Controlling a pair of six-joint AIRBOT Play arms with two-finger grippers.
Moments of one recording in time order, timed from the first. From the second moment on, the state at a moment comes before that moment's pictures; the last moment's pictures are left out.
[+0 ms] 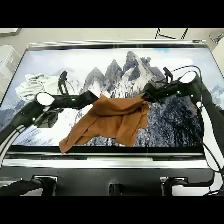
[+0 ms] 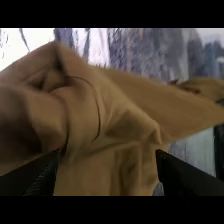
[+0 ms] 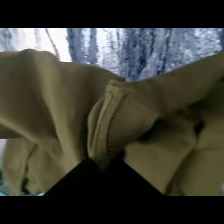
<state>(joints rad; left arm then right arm) -0.26 -1.35 1.09 0.72 -0.77 -1.46 -0.02 -1.59 1.42 -0.90 1.22 1.56</state>
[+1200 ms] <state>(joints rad) 0.10 -1.17 0.53 0.90 -0.95 -1.52 -0.02 -1.56 1.45 -1.37 1.39 1.57</state>
